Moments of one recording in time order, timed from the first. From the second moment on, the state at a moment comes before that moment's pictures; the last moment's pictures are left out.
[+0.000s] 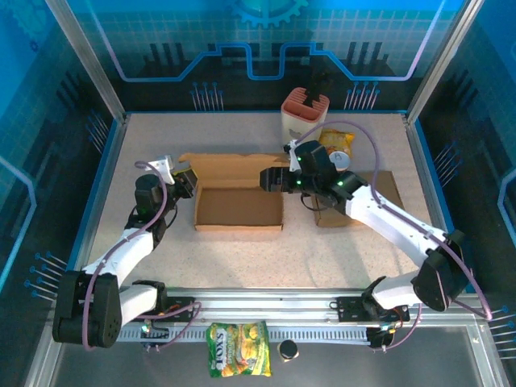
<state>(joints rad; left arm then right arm) -0.03 1.13 0.45 0.42 0.25 -0.45 0.65 1.37 1.17 -0.46 -0.14 0.57</state>
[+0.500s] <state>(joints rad) -0.04 1.15 0.45 0.46 0.24 -0.45 0.35 1.41 1.58 -0.88 -0.25 0.88</state>
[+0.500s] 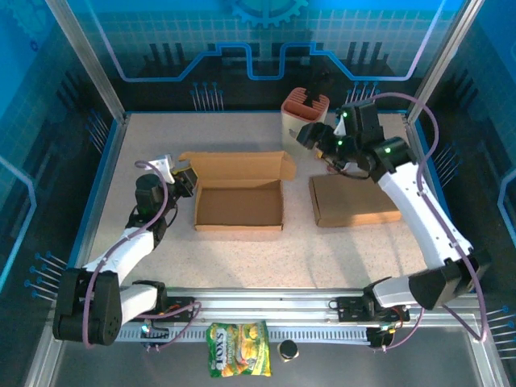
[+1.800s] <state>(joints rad) -0.05 1.32 0.50 0.64 0.27 -0.49 0.35 1.87 1.71 -0.96 -0.64 0.98</state>
